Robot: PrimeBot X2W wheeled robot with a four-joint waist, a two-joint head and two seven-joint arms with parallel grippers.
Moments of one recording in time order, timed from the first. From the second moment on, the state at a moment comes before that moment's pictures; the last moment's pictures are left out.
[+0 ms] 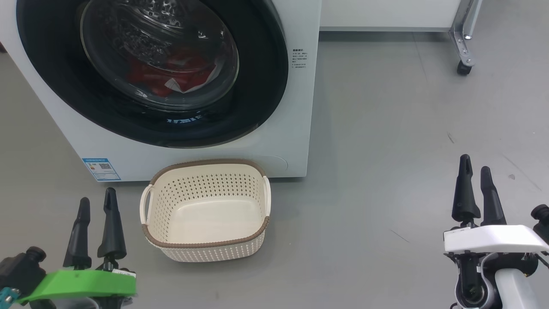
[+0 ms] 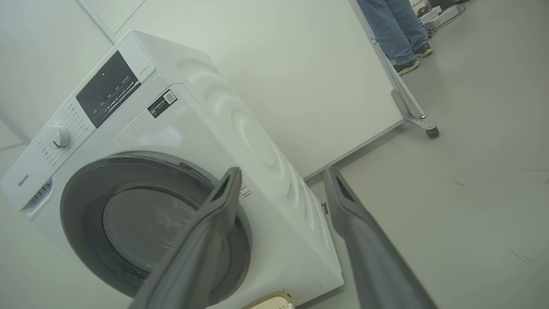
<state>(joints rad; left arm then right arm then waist) 0.03 0.07 -0.04 0.01 -0.82 -0.13 -0.20 0.00 -0.03 0.03 0.00 0.82 0.07 -0.19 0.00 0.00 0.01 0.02</state>
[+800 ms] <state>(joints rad) 0.06 0.08 -0.07 0.13 -0.49 -0.13 -0.25 -0.01 -0.04 0.15 0.09 0.41 -0.04 -0.25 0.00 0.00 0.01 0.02</state>
